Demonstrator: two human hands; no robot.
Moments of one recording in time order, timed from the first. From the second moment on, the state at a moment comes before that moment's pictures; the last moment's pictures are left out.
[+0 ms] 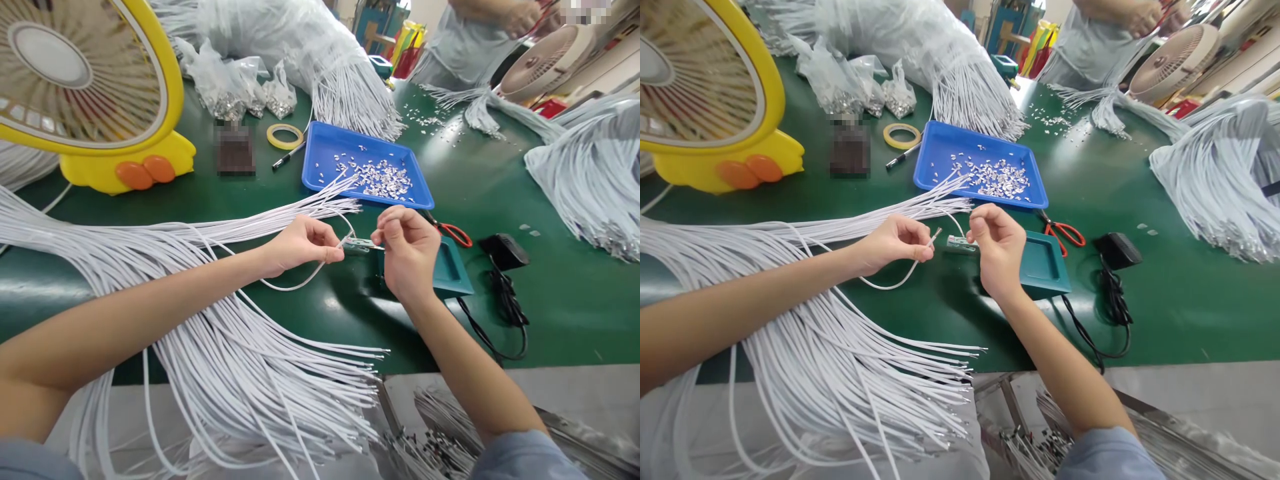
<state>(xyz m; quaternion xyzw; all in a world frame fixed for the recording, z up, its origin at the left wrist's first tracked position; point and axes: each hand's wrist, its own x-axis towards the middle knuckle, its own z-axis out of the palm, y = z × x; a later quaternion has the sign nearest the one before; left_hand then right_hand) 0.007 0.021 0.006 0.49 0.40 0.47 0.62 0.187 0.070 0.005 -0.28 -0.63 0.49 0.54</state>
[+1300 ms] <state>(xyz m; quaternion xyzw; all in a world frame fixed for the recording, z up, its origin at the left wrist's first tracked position) 0.014 0.011 0.007 0.49 0.38 0.49 0.62 0.183 0.061 -0.003 -0.28 -0.67 0.45 0.52</state>
